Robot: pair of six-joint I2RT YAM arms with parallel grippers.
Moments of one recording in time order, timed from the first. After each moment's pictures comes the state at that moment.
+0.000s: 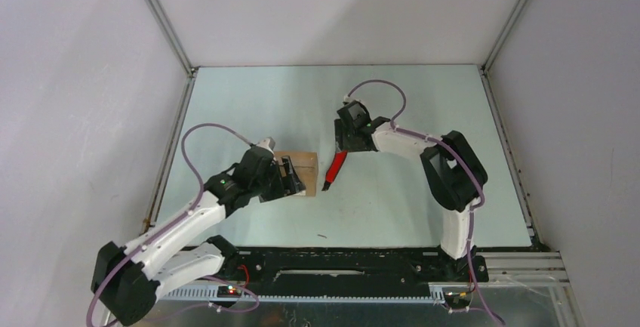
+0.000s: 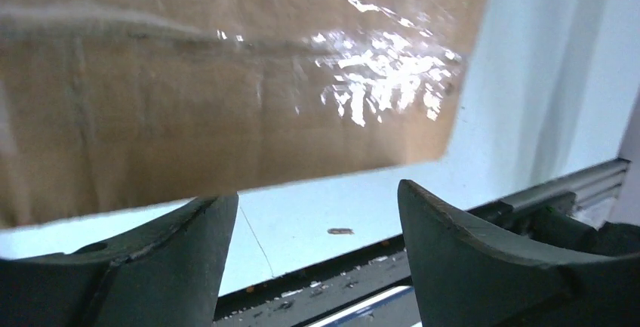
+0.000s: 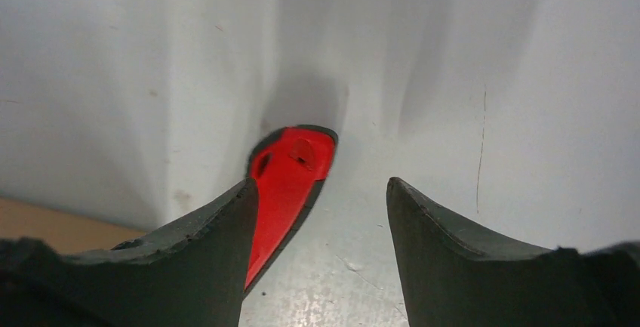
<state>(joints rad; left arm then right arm) -0.62 0.99 0.64 -0.52 0.02 -0.81 0.64 1.92 1.31 -0.32 0.14 0.52</state>
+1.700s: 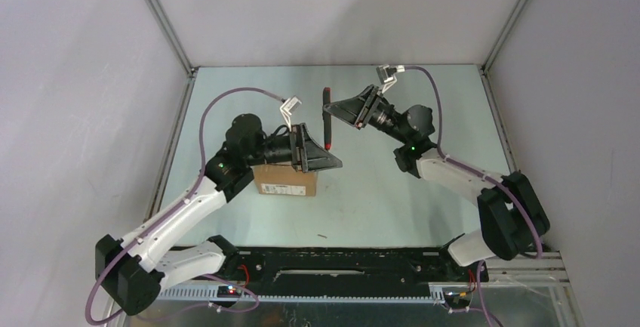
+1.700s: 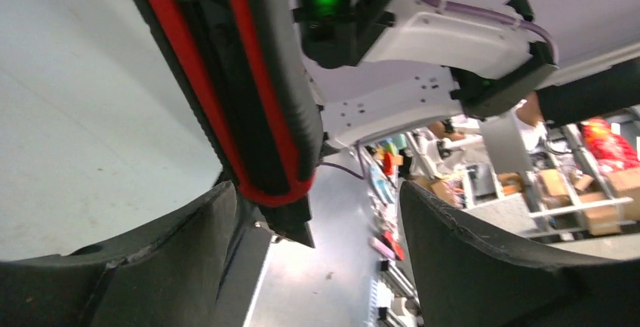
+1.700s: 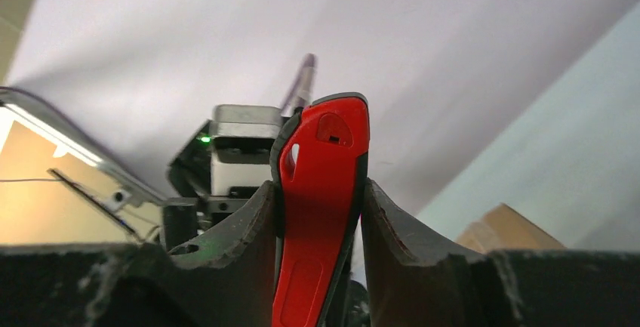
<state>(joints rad) -0.63 1.03 0.90 -0.02 0.73 -0.84 0.55 1.44 0.88 0.94 -0.58 1.18</state>
